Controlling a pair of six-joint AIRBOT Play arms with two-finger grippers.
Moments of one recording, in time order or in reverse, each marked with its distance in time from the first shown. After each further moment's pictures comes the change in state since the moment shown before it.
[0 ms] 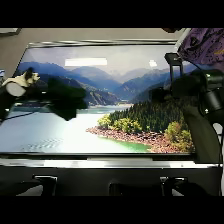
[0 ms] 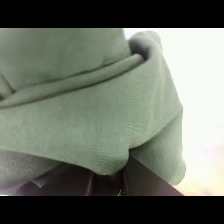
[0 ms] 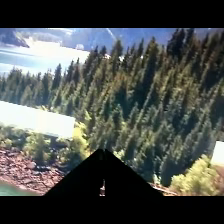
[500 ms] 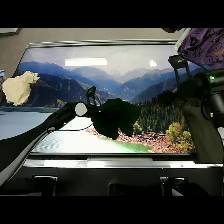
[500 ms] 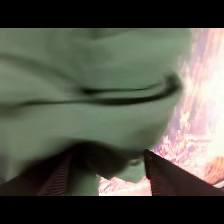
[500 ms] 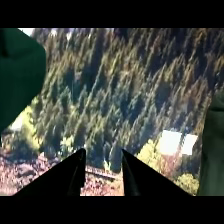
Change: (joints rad) left arm -0.468 -0.212 0.016 -0.069 0.212 -0.216; right arm 0.000 0.029 -0.010 -0.180 -0.040 -0.036
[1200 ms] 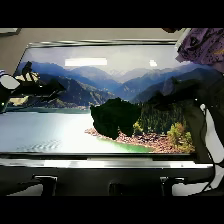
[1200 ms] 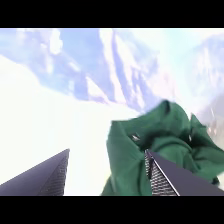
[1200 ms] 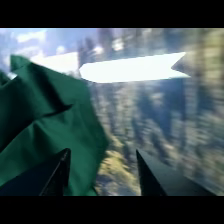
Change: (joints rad) left arm 0.619 0.168 0.096 -0.004 -0.321 0.243; right arm -0.315 -0.481 -0.005 0.773 0.087 -0.050
